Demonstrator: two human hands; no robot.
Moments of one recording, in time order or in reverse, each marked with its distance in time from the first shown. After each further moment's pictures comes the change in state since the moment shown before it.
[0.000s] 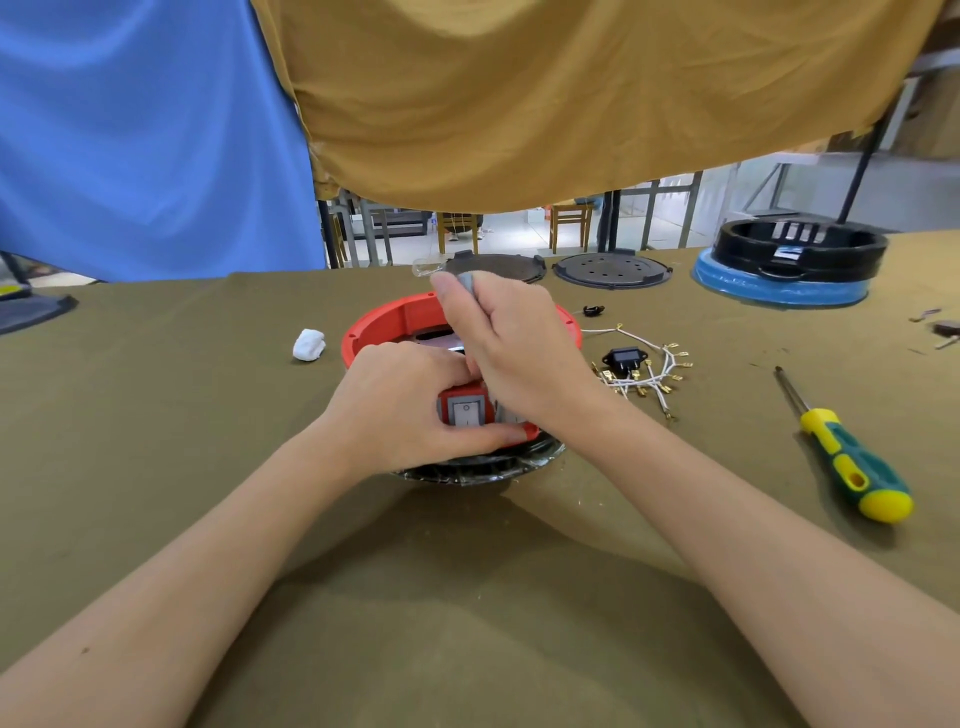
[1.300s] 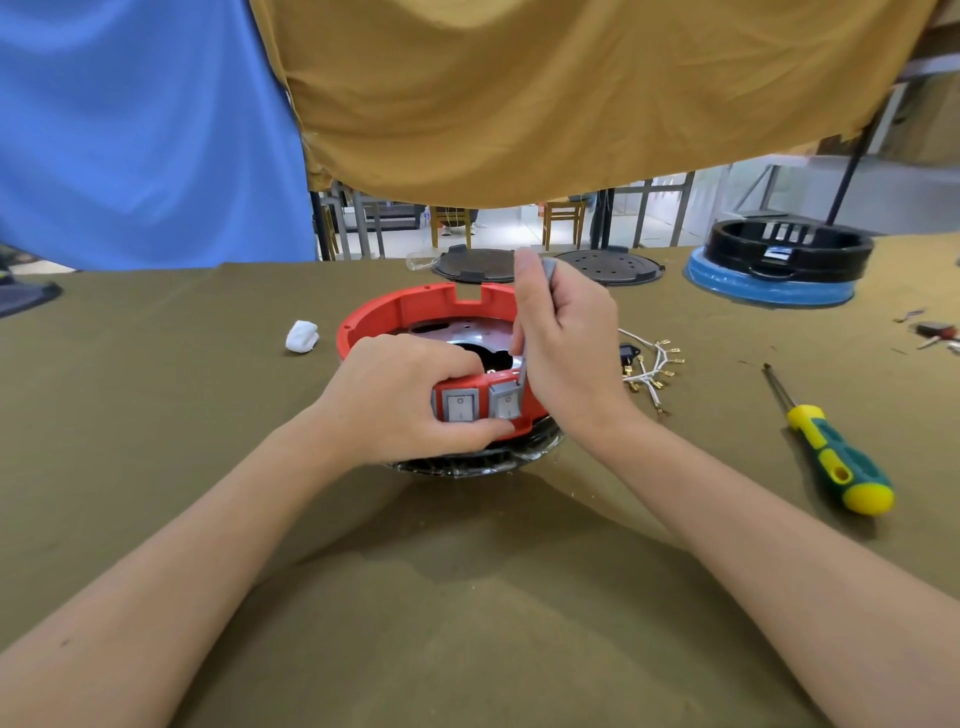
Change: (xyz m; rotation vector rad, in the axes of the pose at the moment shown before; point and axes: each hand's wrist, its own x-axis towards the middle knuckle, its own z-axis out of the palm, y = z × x) left_hand -0.003 -0.005 0.000 0.016 0.028 0.081; right_hand -0.016 0.017 -0.010 0.163 0.327 0.101
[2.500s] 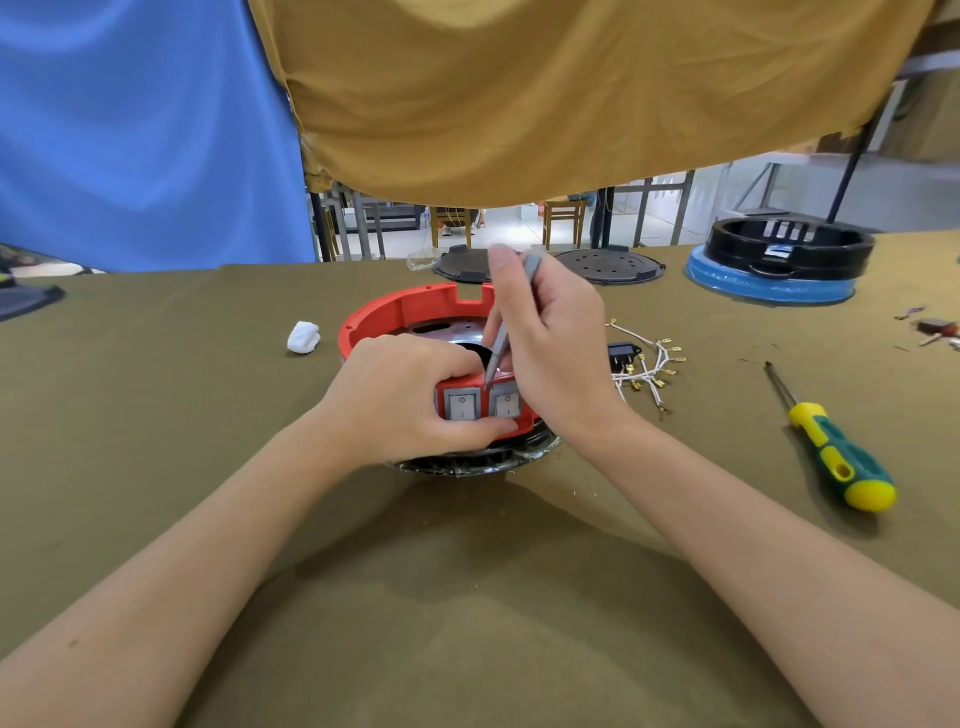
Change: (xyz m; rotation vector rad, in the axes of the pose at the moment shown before) left_hand 0.001 -0.001 0.002 -0.009 -0.008 -0.037; right_hand -0.002 -0.013 0.006 0.060 -0.049 -0.023
